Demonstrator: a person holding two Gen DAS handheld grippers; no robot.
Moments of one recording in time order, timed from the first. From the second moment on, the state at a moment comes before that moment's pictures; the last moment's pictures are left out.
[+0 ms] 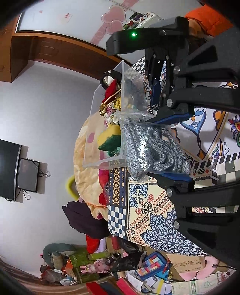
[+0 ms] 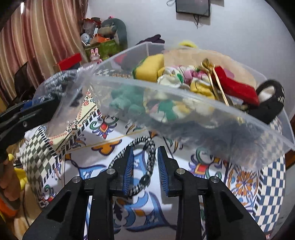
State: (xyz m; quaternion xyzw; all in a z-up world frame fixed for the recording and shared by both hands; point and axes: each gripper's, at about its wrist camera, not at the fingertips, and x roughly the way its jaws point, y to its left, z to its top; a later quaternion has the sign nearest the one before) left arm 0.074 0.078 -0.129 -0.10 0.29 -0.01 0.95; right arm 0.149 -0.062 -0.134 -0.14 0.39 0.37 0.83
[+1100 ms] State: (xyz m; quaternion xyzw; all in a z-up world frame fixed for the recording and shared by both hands) left arm 0.166 0.048 -0.091 -0.08 0.28 -0.03 0.96; right arm 0.187 -0.112 -0.045 -0.06 0.28 0.27 0.92
